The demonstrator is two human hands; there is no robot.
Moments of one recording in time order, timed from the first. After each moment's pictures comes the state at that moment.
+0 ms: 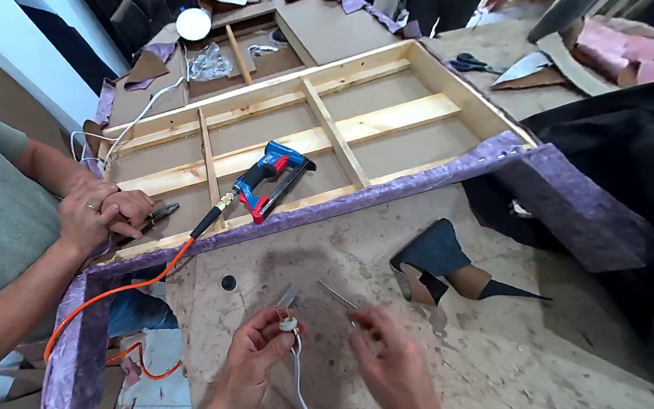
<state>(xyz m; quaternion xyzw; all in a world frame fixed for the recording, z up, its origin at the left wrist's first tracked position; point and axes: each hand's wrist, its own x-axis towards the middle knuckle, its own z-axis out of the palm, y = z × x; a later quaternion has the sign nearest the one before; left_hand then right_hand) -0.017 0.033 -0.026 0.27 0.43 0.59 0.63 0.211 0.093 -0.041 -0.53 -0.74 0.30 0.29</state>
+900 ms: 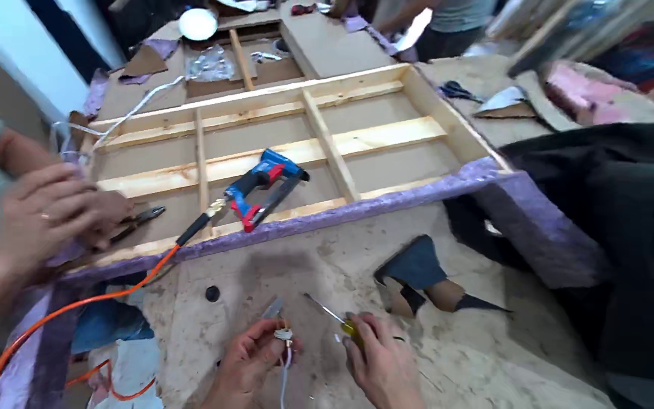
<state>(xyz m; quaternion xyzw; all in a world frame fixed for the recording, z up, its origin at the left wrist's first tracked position) -0.014 0.043 -0.034 0.25 0.40 0.56 0.68 0.246 0.105 -0.089 -0.57 -0.79 0.14 0.17</state>
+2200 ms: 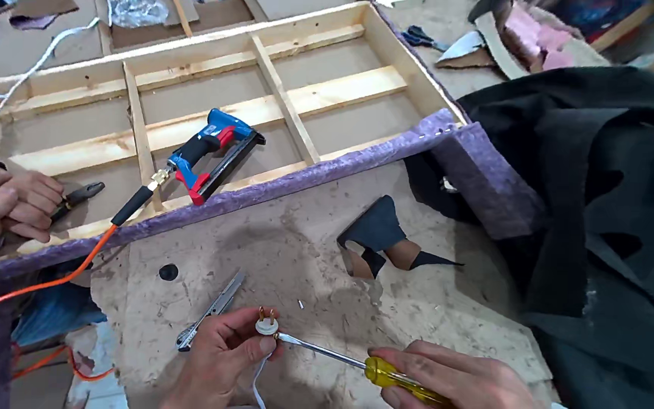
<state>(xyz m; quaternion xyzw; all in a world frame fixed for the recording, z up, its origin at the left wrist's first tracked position) 0.016 0.049 -0.015 0.33 0.39 0.53 0.68 0.320 0.097 0.084 -0.43 -0.83 0.36 0.09</state>
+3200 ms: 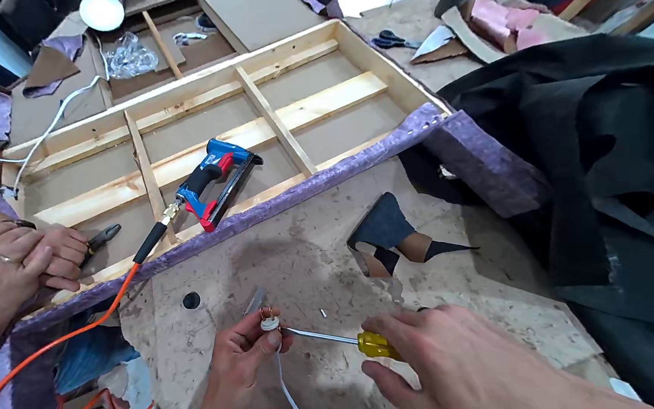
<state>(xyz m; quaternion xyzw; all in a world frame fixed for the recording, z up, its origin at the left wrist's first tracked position) -0.001 0.058 -0.025 0.30 0.45 0.54 0.64 0.268 0.126 0.084 -0.37 -0.91 0.19 0.00</state>
